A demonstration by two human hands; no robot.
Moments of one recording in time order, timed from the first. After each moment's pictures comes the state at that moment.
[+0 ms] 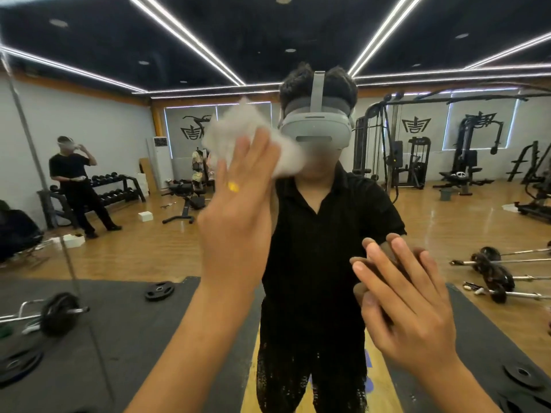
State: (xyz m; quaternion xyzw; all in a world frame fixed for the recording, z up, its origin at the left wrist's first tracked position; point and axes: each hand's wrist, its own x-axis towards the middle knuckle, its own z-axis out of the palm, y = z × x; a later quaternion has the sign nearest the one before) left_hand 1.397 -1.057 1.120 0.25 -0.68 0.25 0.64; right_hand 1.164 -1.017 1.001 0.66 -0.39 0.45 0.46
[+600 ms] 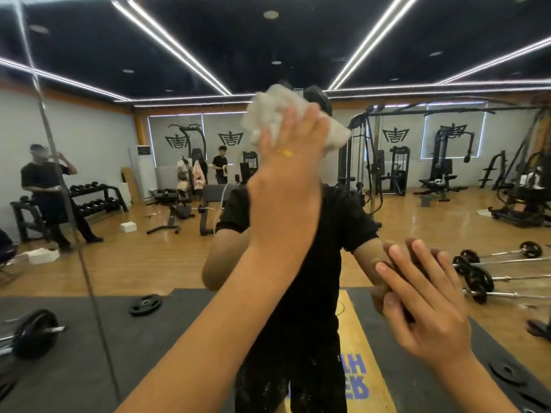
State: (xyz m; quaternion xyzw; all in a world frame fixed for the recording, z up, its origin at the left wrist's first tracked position) left_hand 1.378 -1.069 1.158 0.19 -0.68 0.21 0.68; right_hand 1.171 -1.014 1.004 0.64 -0.40 0.45 0.48
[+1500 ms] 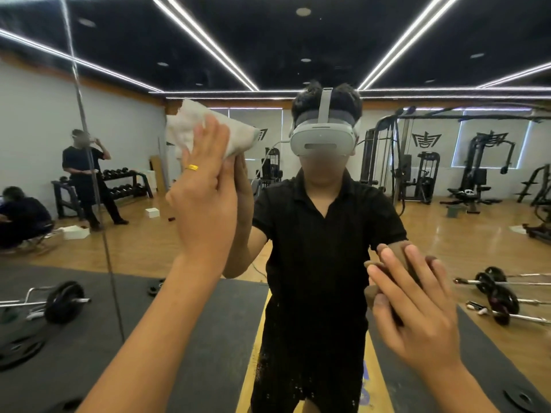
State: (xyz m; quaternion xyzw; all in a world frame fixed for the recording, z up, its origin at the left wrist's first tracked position) left_hand 1.456 -1.080 1.144 0.32 -0.58 0.22 0.71; right_hand 1.170 -1.010 1.006 0.65 -0.41 0.45 0.45
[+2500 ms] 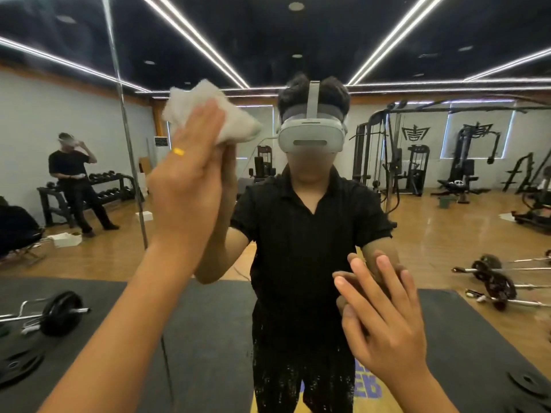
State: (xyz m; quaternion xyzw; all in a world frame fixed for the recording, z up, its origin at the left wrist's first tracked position) left_hand 1.560 -1.112 1.164 0.25 -0.65 0.28 0.66; right_hand 1.292 -1.051 0.983 0.65 -0.42 0.45 0.44
